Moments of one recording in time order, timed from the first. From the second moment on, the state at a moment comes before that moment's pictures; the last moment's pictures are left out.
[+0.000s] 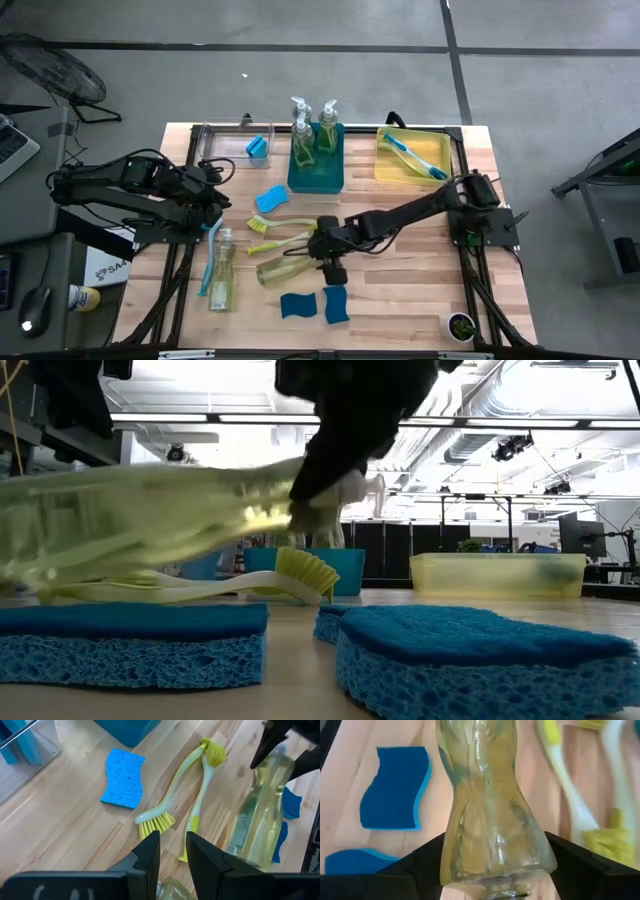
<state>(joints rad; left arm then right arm) -0.07 0.65 0.90 -1.13 -0.15 -0.69 0.24 1.94 1.42 -0.38 -0.01 0.12</state>
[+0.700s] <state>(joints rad) -0.07 0.65 0.90 -1.12 -0.15 -0.69 0.19 1.64 1.42 -0.66 0.15 0.29</state>
